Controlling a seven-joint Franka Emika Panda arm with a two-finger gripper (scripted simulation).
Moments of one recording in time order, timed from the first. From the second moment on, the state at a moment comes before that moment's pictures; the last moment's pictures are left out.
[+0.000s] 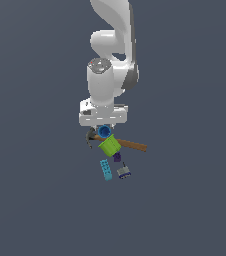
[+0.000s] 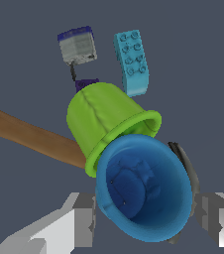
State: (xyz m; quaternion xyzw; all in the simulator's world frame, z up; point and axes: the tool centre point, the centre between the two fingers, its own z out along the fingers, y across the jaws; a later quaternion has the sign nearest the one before) arm -0.072 -0.041 0.138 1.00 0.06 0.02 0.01
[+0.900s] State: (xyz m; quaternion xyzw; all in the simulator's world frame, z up) arm -0.102 0.126 0.269 1.00 0.06 0.01 0.00
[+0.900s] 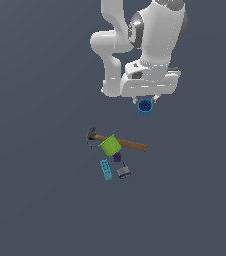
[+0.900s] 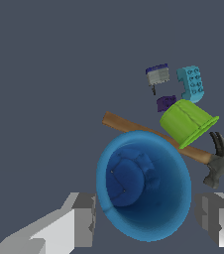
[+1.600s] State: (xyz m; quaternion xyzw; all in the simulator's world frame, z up) arm -0.114 0.229 0.350 1.00 0.06 0.00 0.00
